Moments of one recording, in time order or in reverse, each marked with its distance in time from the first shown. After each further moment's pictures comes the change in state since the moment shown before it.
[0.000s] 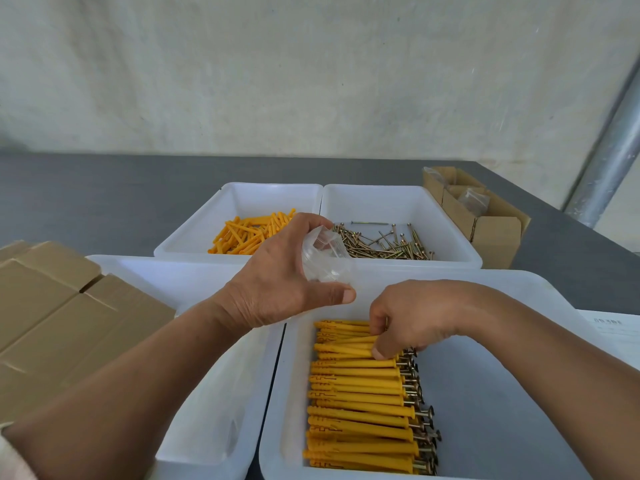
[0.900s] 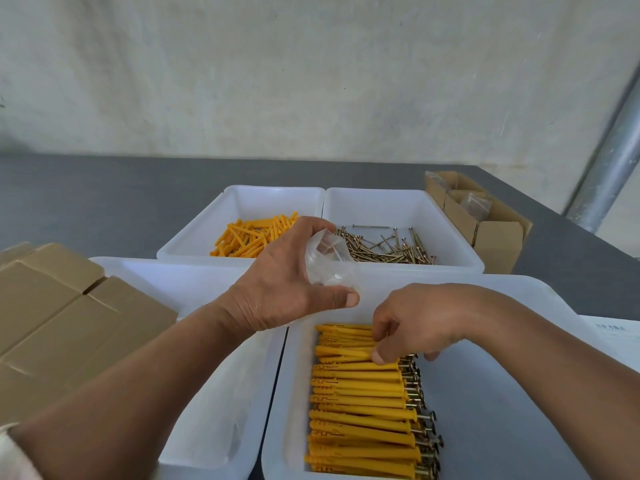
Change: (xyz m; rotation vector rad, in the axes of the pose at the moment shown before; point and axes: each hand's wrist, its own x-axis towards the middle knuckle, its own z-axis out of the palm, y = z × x) left_hand -0.001 0.002 0.000 -0.020 -0.006 0.005; right_hand -0.007 -0.002 -0.005 -0.125 -0.048 0.018
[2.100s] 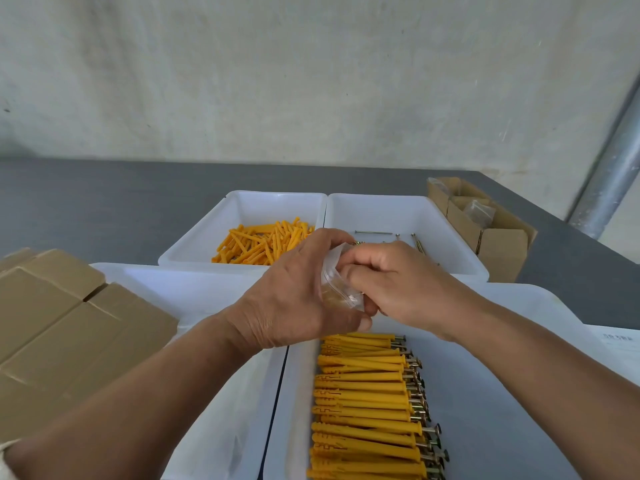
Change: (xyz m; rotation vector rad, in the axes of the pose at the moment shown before) left_hand -0.001 0.011 0.003 0.017 -0.059 0.069; right_hand -0.005 -0.030 -0.009 0.634 0.655 -0.316
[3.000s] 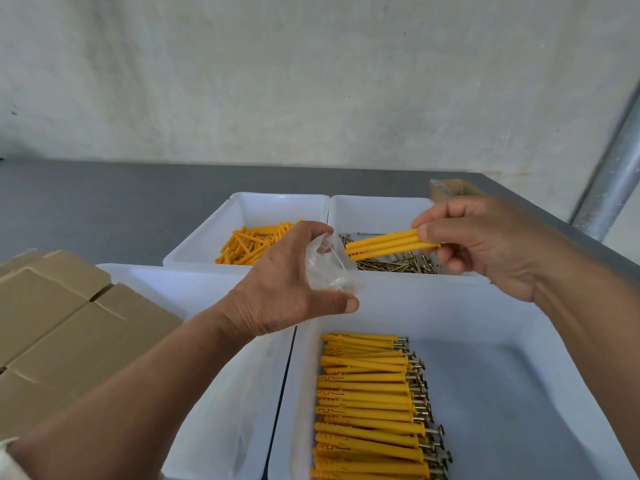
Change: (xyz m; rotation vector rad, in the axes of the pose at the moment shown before) left_hand 0.001 -0.014 -0.011 0.008 0.074 -0.100; right_hand -0.002 0.021 -0.070 0.432 0.226 0.202
